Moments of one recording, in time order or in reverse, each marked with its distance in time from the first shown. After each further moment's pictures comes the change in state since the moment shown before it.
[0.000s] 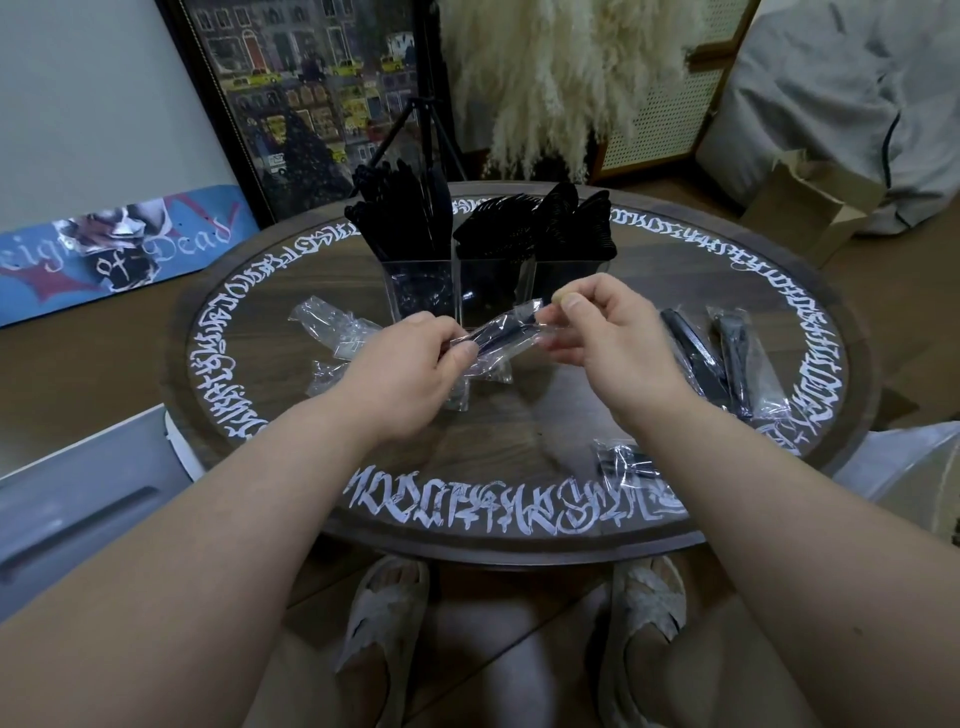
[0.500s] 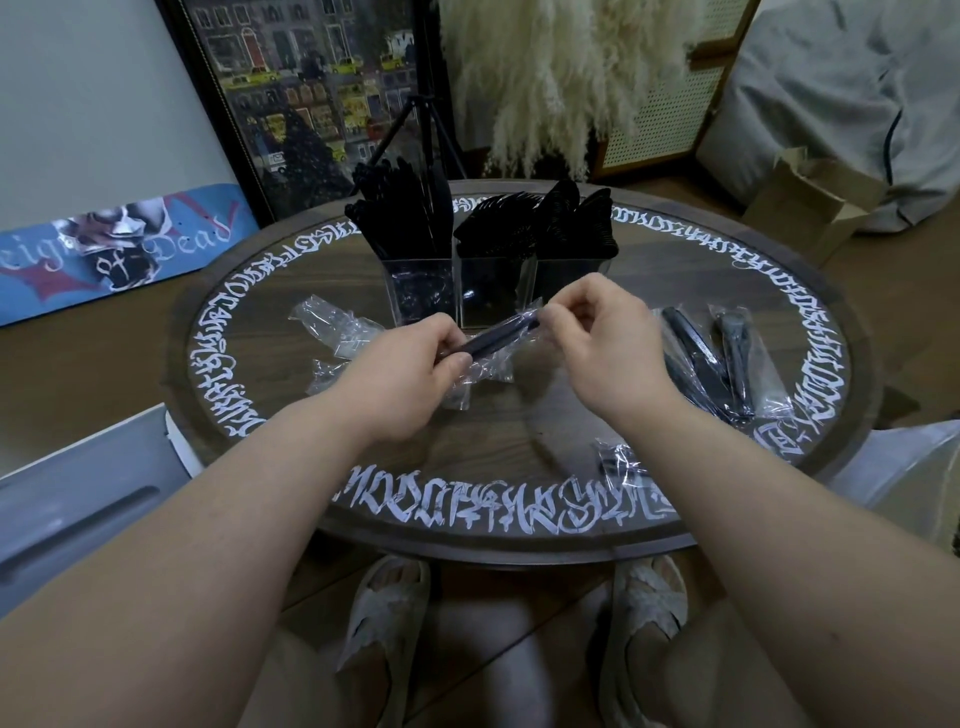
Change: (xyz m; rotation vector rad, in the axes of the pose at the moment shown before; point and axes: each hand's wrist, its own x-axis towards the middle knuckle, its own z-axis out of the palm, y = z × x) left_hand -0.003 -0.003 -0.001 -0.063 -0.033 -0.021; right_hand 0.004 0.009 0.003 -0.491 0.094 -0.210
